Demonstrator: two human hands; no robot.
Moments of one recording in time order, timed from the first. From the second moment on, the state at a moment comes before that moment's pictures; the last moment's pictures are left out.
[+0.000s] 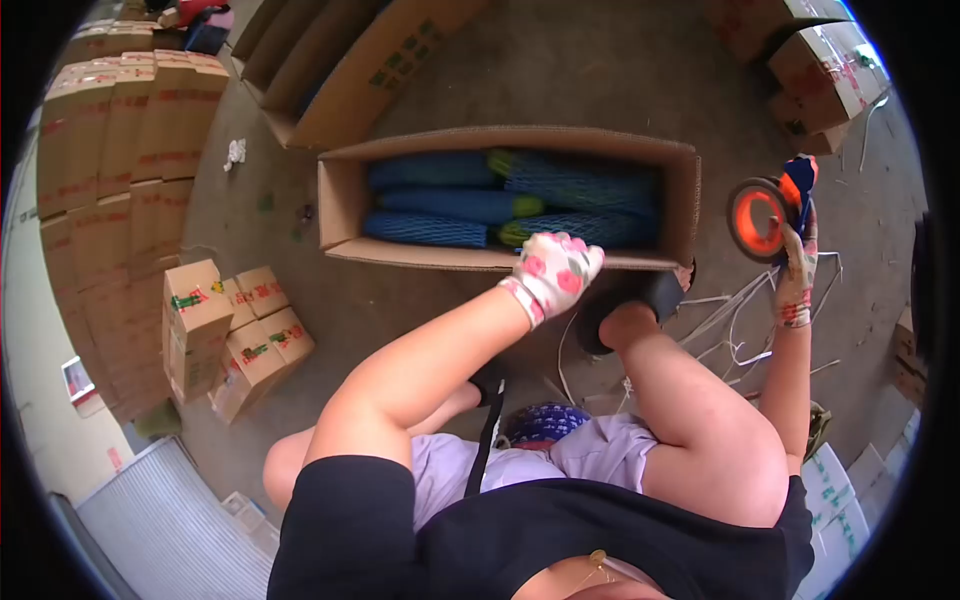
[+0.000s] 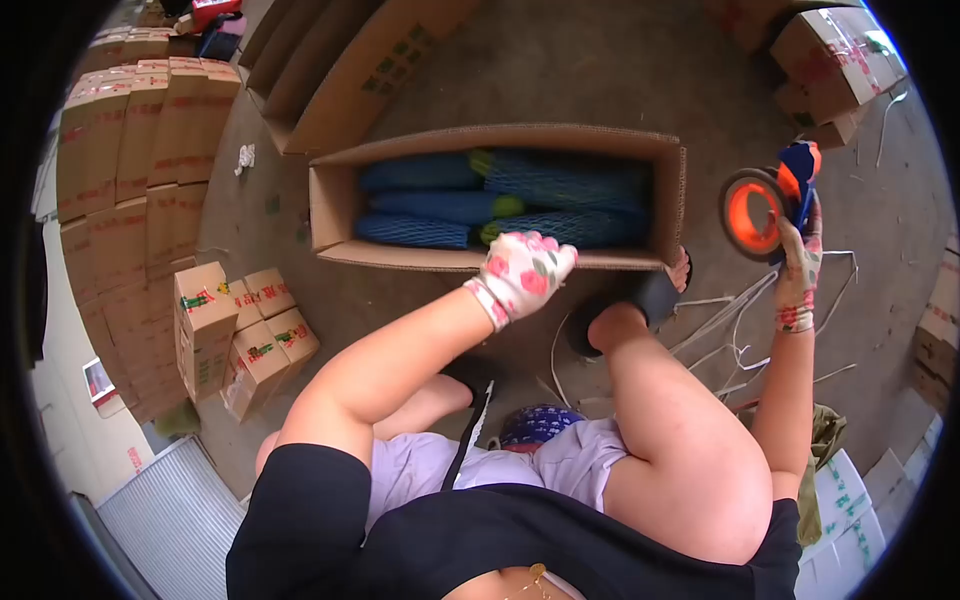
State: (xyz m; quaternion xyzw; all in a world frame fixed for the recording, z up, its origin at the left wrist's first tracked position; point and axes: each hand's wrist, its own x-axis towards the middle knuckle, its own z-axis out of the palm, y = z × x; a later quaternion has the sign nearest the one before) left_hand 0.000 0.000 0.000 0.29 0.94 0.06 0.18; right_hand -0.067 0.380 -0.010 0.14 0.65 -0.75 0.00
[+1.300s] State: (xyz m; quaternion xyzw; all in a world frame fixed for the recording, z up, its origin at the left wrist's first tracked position) left_hand -0.012 -0.242 -0.057 0.16 0.98 0.11 -0.02; right_hand -0.086 0.107 0.053 -0.43 0.88 -0.08 0.18
